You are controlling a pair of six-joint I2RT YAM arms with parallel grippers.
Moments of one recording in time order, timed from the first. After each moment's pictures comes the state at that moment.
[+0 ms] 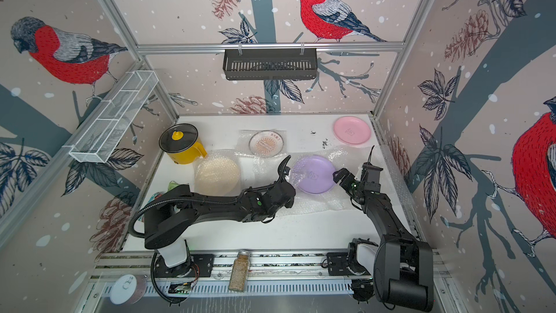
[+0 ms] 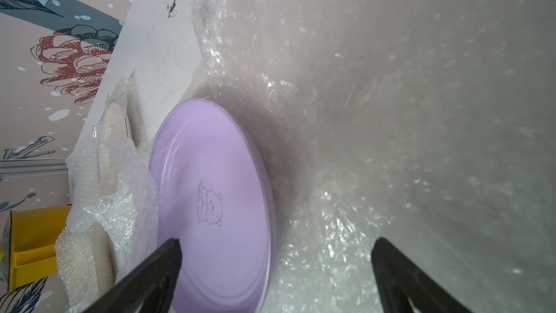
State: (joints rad) left arm -1.15 1.76 0.96 0.06 -0.49 -0.63; right arm -0.16 1.13 0.44 -0.14 -0.39 0.60
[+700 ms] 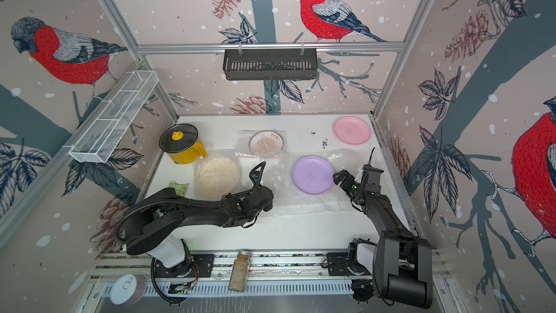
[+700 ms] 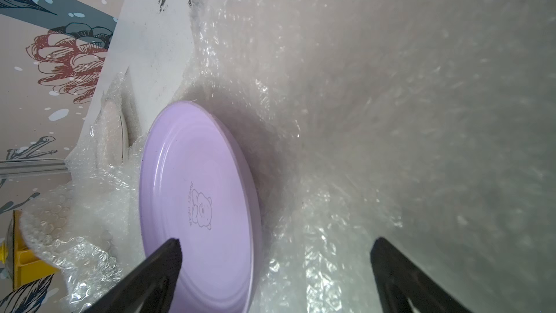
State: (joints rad) left arm -1.04 1.62 0.65 0.14 -0.47 -0.86; right arm -0.18 1.14 0.42 -0.13 -0.42 0.60
